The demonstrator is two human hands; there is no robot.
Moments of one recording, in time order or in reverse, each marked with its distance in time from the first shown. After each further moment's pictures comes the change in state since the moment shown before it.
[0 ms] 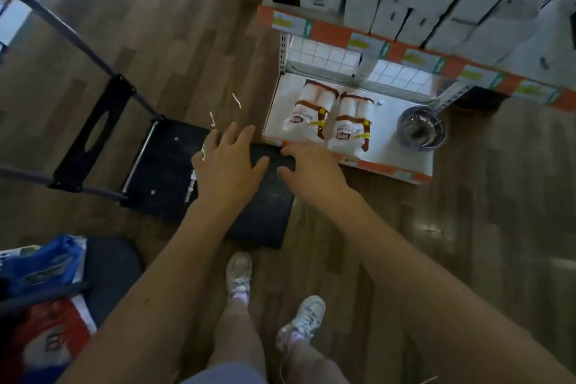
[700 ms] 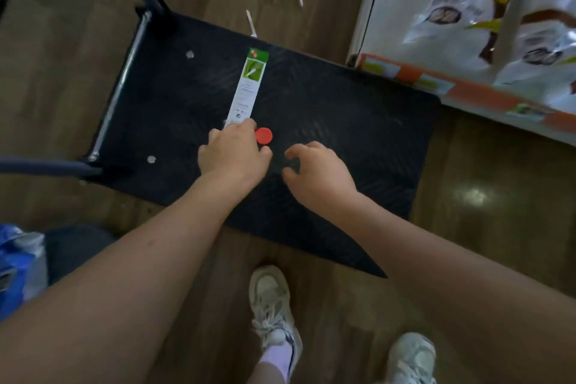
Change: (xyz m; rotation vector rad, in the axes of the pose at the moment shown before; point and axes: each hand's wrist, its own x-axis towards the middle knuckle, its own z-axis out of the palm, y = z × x) left_hand 0.240 -0.294 0.326 0.017 -0.273 -0.202; right_hand 0.279 0.007 0.414 0.032 -0.242 0.088
